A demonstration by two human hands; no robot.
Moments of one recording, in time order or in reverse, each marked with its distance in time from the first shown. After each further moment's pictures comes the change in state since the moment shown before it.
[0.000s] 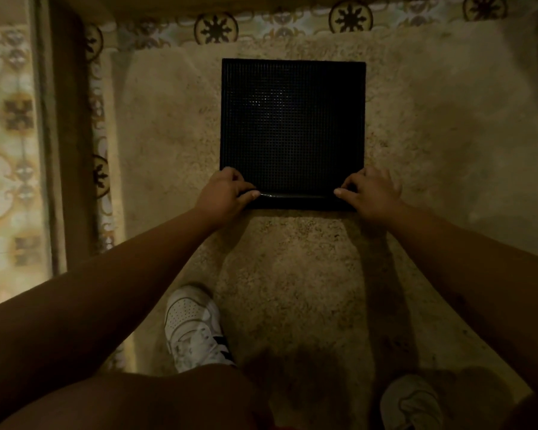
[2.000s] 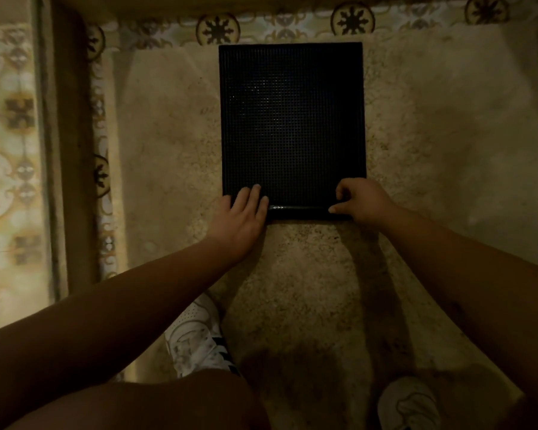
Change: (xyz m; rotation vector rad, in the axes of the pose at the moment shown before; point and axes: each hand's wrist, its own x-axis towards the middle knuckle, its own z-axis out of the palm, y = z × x) left_hand -0.040 0.030 0.032 0.842 -0.105 0.116; right_hand -0.003 -0.014 -0.007 0.260 -0.154 -0.052
